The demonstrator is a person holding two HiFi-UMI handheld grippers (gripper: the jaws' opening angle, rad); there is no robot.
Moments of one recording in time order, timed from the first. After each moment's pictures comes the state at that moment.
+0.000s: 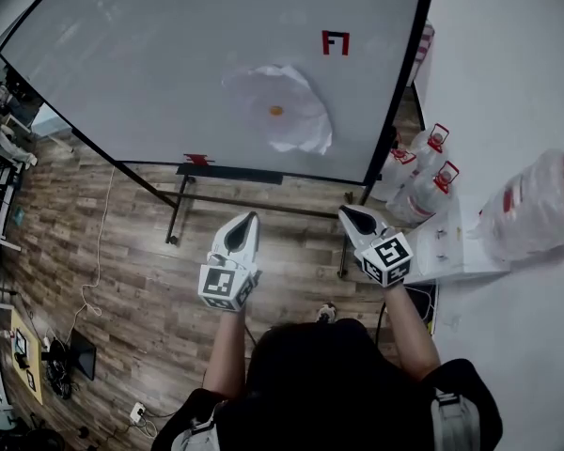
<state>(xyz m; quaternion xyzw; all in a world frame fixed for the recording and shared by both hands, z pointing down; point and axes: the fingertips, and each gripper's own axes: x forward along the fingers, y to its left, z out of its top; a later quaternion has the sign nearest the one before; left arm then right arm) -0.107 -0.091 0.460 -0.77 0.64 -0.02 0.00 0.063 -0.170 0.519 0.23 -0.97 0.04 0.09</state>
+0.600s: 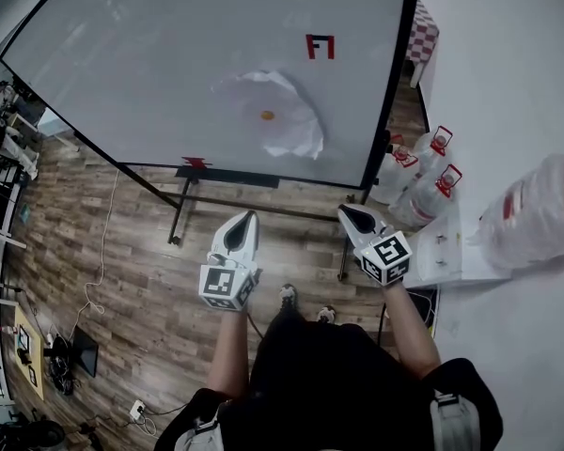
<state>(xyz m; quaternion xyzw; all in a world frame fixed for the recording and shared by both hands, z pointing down) -0.086 -0.114 0.456 -0.75 0.66 -0.02 0.01 0.082 -0.196 0.523 0.22 -0.97 0.05 0.08</state>
